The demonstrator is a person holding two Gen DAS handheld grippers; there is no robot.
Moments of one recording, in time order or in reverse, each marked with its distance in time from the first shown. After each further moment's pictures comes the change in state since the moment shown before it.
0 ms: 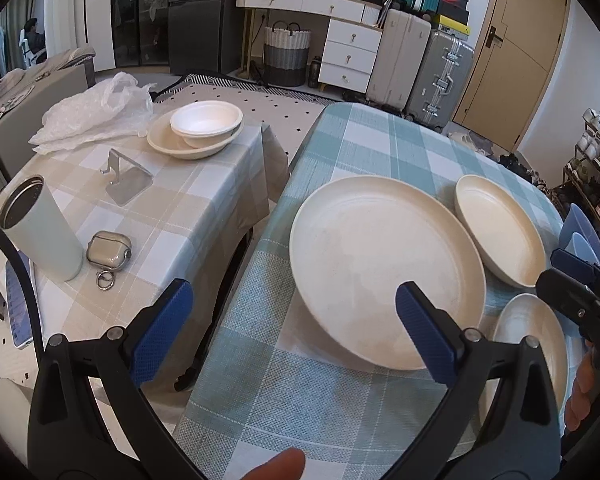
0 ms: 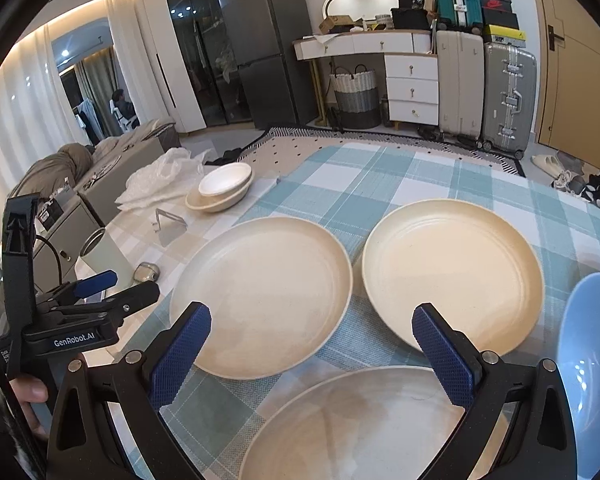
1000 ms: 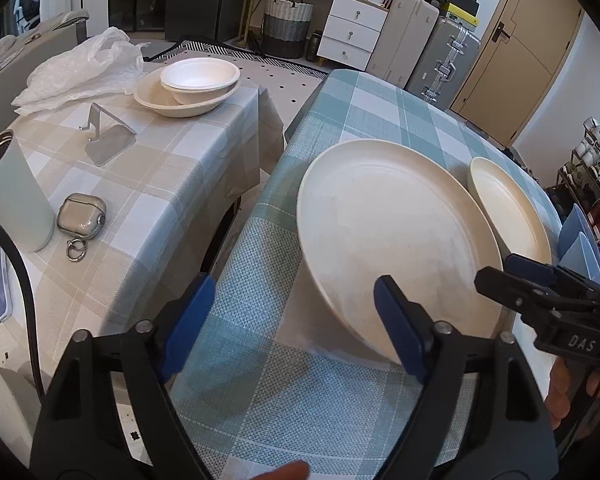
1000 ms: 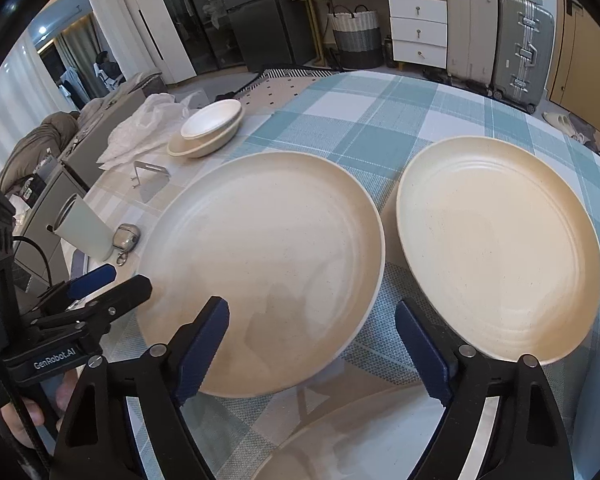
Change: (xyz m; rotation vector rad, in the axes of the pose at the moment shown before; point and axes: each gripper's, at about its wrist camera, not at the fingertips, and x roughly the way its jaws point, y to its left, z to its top) left arm 0.045 0.016 -0.012 -0.054 0.108 -0.061; right arm 0.084 0.003 -0.001 0.029 0.224 -0.017
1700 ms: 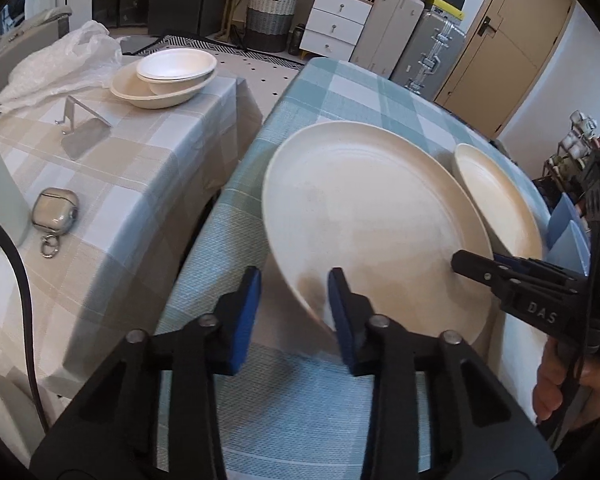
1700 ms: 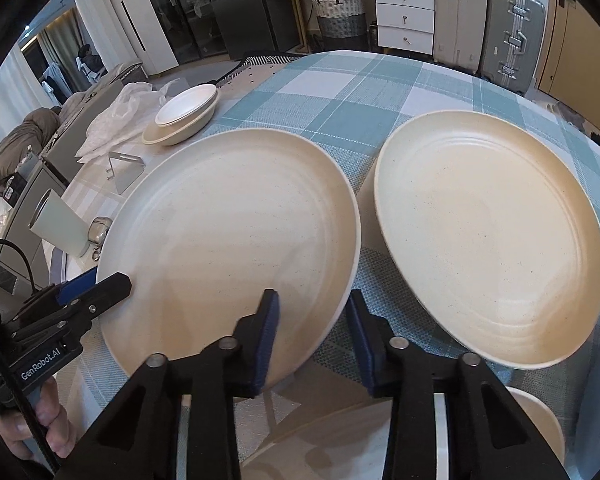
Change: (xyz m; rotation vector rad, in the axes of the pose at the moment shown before) left arm 0.016 -0.009 -0.008 0.024 0.014 -0.064; right arm 0.019 -0.010 -0.002 0.021 0.038 -0.054
